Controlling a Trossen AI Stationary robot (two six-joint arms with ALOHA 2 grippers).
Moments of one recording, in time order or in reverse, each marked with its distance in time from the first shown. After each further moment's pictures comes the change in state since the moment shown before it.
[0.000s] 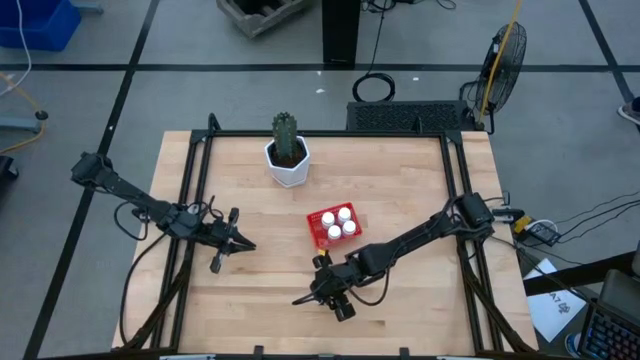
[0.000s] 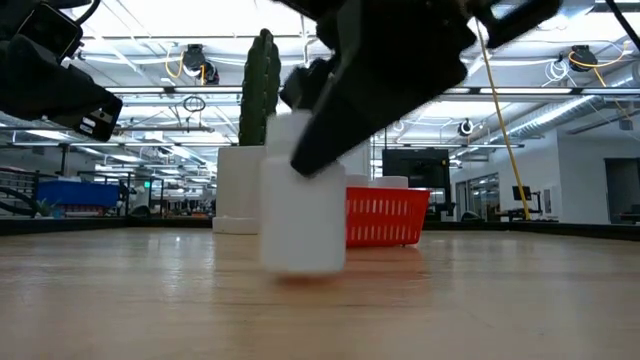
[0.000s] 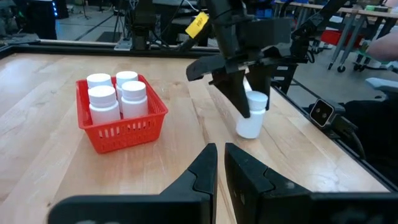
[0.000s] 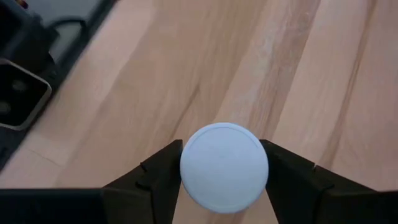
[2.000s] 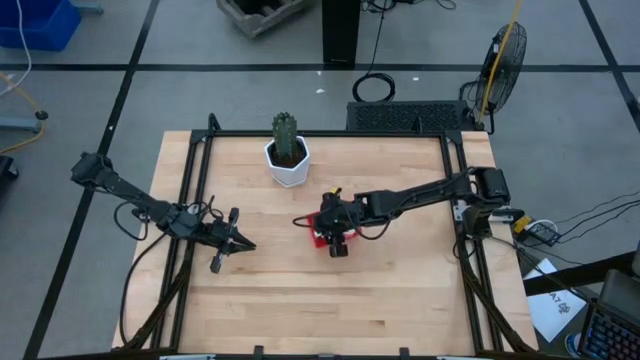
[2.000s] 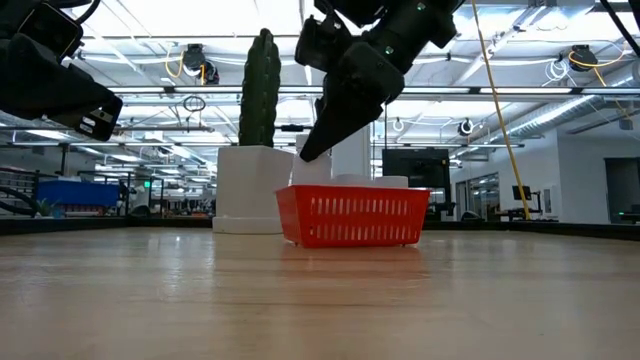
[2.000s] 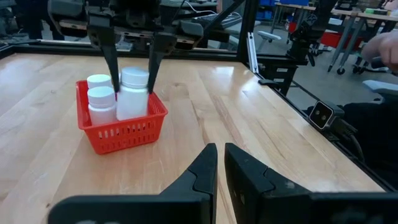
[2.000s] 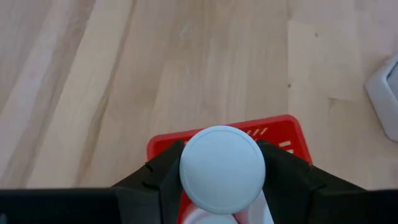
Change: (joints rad) left arm 0.000 0.000 0.000 0.006 -0.001 -0.007; right arm -0.329 -0.206 -0.139 -0.050 0.093 -0.111
